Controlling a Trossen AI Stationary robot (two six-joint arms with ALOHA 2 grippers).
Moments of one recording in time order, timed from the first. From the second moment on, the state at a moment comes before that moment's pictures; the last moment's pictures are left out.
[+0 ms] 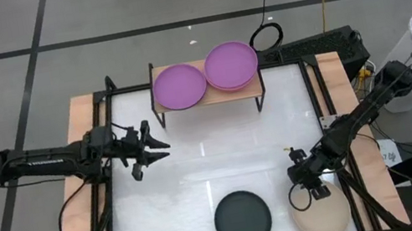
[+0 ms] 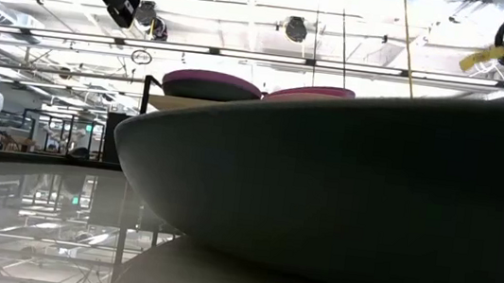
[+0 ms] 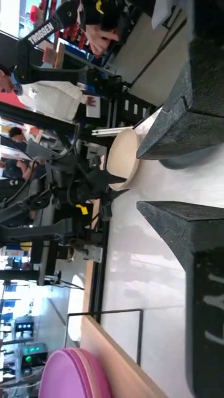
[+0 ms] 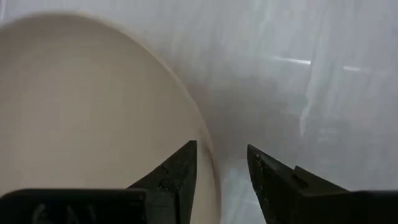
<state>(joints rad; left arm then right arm) 0.05 0.70 0.40 0.26 0.26 -0.14 0.63 1.19 0.52 -0.50 -0.13 0.51</state>
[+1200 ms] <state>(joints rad) 0.05 0.75 0.40 0.26 0.21 -0.14 0.49 1.13 0.81 -0.62 0.22 0.19</state>
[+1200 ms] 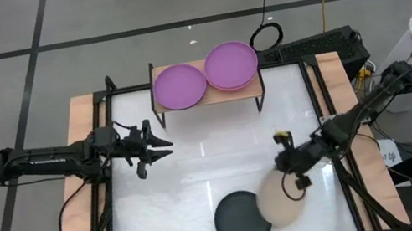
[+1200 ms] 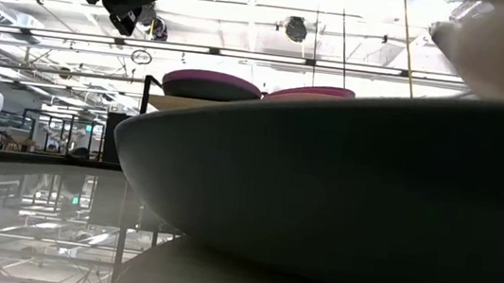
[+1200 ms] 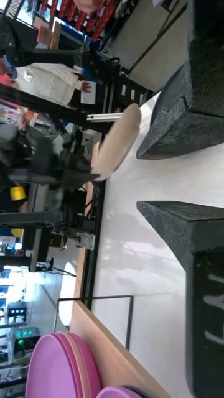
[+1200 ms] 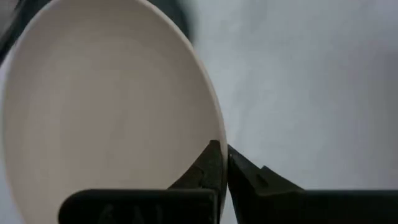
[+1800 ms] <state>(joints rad) 0.05 0.75 0.40 0.26 0.21 -0.14 -0.06 1.14 0.93 0.02 0.34 0.00</state>
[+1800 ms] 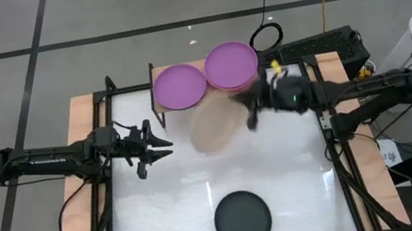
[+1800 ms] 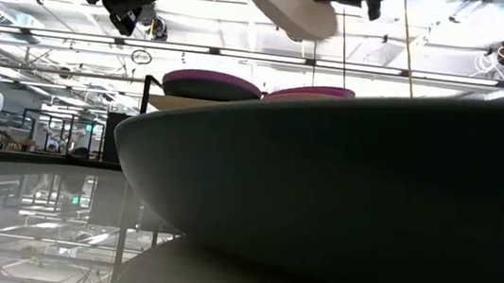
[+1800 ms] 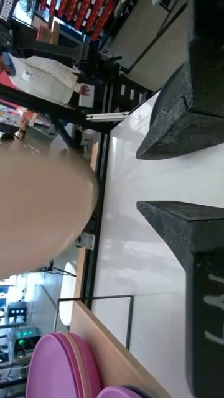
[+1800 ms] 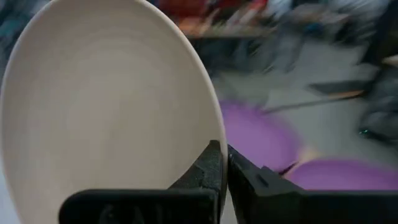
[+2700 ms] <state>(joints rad) 0.05 0.75 0.40 0.25 0.20 -0.11 -0.48 1.65 1.06 0.53 0.06 0.25</state>
